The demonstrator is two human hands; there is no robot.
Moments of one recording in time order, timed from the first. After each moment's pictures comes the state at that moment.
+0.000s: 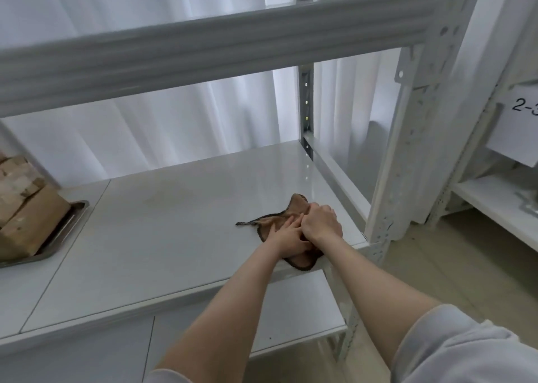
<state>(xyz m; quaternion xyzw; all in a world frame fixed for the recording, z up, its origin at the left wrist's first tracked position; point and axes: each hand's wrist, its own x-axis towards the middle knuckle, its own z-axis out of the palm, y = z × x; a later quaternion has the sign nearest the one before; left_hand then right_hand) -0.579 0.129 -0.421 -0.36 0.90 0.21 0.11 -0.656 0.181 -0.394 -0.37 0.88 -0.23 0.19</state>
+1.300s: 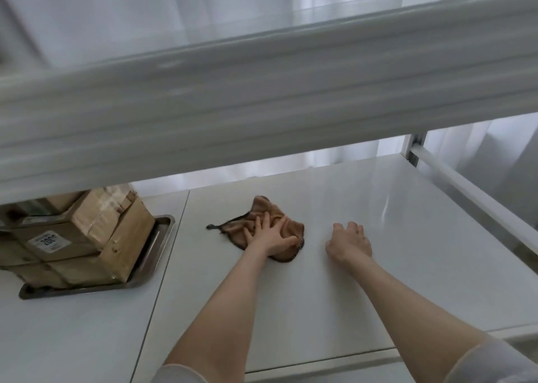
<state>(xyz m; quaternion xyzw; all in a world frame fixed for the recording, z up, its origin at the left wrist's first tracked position) -0.364 -0.119 -0.417 -0.53 0.82 0.21 0.09 -0.508 -0.015 -0.417 -0.41 0.89 -0.08 0.20</state>
